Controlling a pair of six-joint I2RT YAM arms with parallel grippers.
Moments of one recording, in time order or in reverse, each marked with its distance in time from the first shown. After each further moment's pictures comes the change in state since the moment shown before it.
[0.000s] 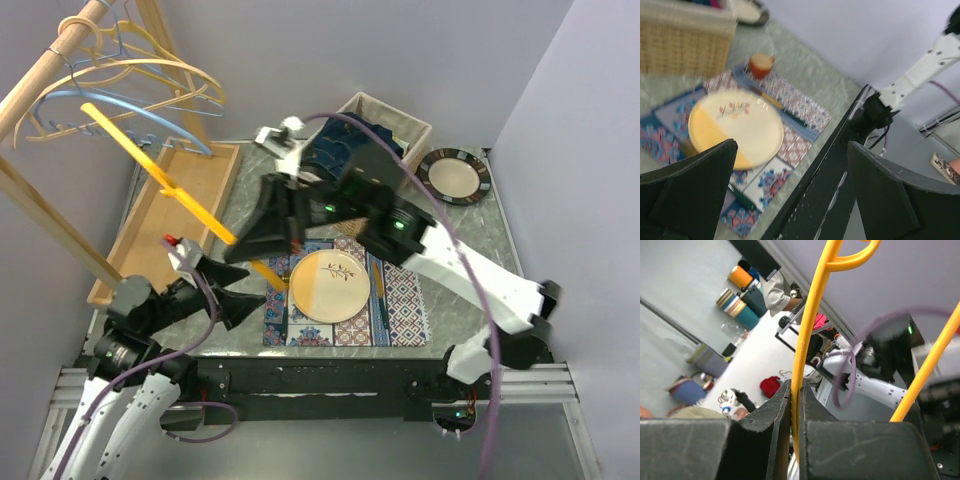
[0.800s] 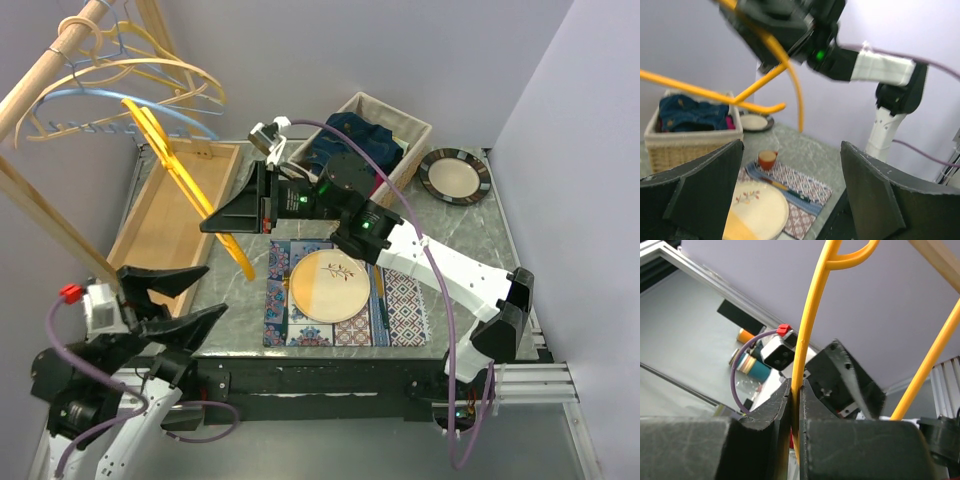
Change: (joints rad) left arm 0.000 -0.217 0.163 0.087 -0.132 -0.044; right arm -0.027 0.113 -0.080 0.222 0.212 0.233
